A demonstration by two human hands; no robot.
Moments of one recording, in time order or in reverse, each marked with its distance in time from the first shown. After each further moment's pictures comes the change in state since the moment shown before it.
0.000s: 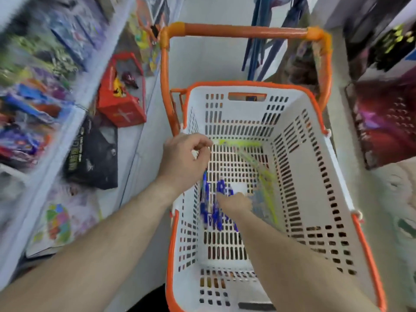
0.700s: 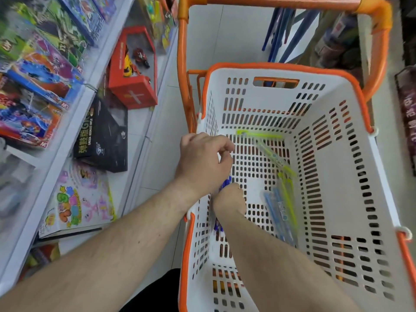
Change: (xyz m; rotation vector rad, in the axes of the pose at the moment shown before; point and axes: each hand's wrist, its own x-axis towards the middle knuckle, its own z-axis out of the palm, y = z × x) left_hand 0.002 -0.019 0.011 0.229 -0.088 0.011; right_hand 0.012 -0.039 0.065 -0.043 0.154 -0.076
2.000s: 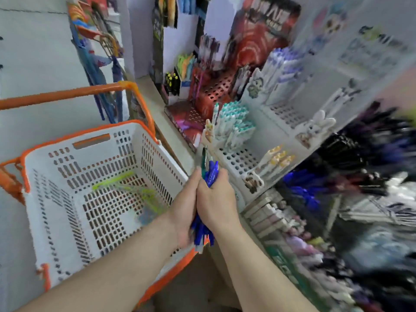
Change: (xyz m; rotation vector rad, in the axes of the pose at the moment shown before) left_hand -0.127 0.261 0.020 -1.206 -1.146 -0.614; right_hand -0.234 0.171 -0.253 0.780 0.664 -0.068
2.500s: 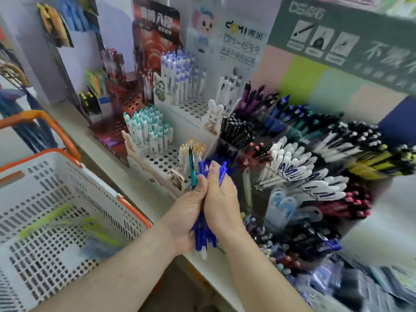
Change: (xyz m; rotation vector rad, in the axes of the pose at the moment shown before) left_hand 0.019 -0.070 0.132 0.078 -0.305 -0.038; right_hand -0.015 0.075 -0.135 0.218 0.334 -0.054
